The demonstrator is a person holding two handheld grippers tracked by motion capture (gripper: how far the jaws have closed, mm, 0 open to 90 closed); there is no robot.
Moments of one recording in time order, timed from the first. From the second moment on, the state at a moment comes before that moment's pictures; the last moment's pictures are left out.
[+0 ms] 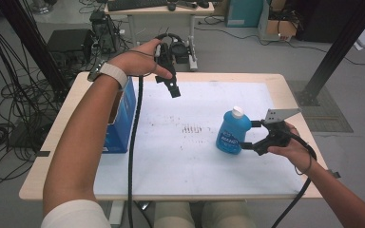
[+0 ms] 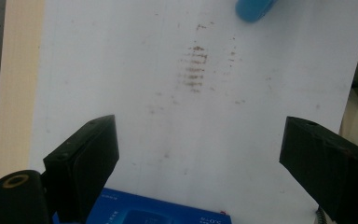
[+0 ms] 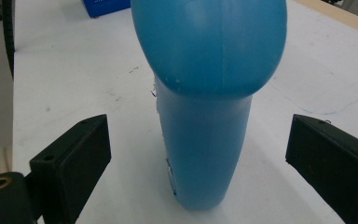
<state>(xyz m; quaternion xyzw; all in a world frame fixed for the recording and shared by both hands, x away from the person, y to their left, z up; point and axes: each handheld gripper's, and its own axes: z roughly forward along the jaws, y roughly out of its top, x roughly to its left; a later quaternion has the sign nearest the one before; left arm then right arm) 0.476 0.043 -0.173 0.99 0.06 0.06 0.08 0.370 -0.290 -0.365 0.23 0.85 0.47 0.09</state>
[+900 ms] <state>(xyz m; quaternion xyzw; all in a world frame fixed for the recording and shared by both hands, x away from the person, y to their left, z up) 0.477 0.044 -0.175 0.99 0.06 0.06 0.08 0.377 -0.280 -0.375 0.23 0.84 0.47 0.10</state>
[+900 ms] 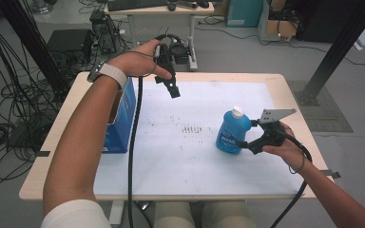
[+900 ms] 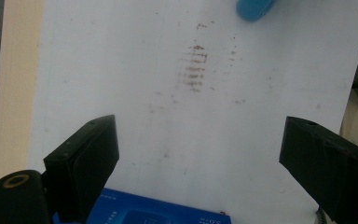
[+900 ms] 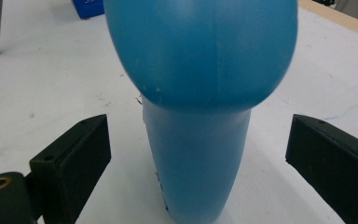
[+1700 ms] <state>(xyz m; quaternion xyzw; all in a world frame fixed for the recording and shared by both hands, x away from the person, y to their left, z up) 0.477 0.046 -0.177 0.99 0.06 0.06 0.08 0.382 -0.271 -0.387 0.24 0.83 0.49 0.11</state>
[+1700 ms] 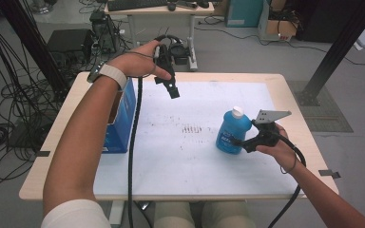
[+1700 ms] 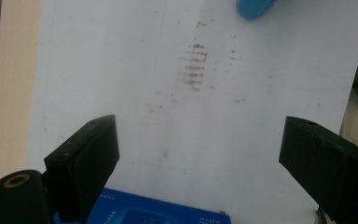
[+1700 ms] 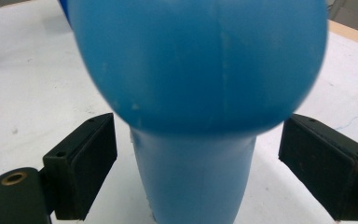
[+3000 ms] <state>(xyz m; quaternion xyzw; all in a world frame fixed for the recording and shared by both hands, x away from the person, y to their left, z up) 0.479 0.047 -0.180 0.99 0.07 0.05 0.08 0.385 -0.263 -0.399 0.23 0.82 0.52 0.11</state>
